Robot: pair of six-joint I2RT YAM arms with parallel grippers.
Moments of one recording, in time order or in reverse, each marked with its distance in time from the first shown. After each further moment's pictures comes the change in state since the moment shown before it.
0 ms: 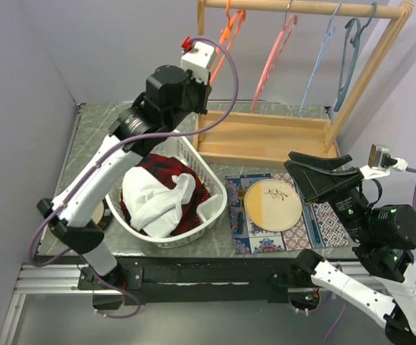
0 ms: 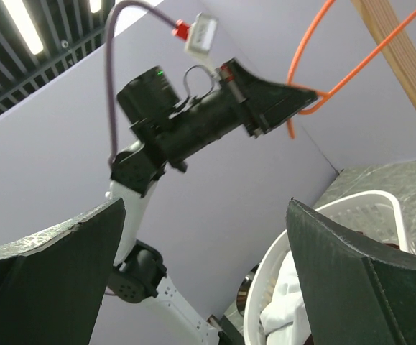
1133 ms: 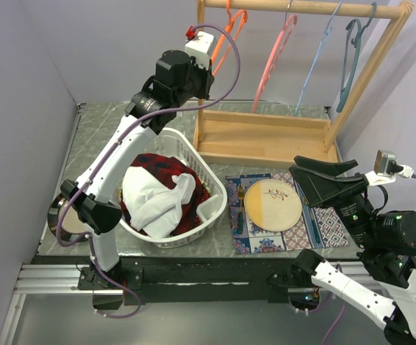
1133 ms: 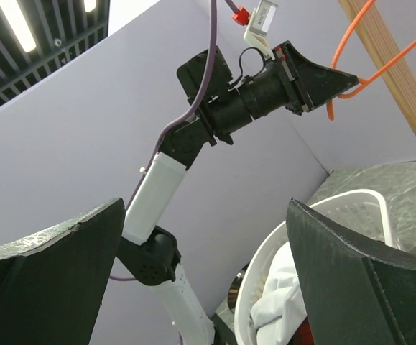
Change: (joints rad) left arm 0.157 0.212 0.133 0.052 0.193 -0.032; right arm 0.000 -0.051 -0.011 -0.040 0.010 -0.027
